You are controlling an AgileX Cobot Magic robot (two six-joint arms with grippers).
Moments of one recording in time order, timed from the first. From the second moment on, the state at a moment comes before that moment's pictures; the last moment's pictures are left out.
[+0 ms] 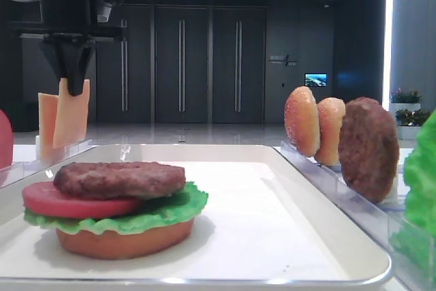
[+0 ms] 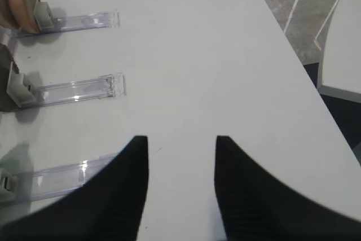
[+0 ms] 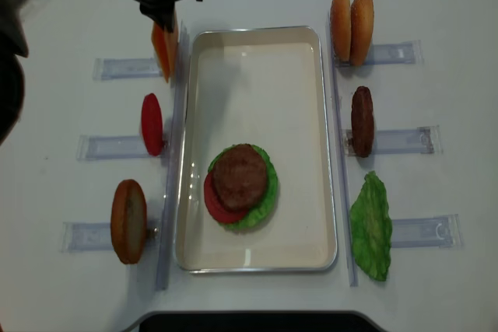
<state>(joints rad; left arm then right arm) -0.31 2.09 -1.84 0.16 1.14 -0.32 -0.06 0.02 -0.51 -0.05 1.13 0.05</state>
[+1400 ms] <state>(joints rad) -0.31 1.34 -1.26 0.02 1.24 -0.23 -0.06 0.02 -0.51 -0.05 1.13 0.05</state>
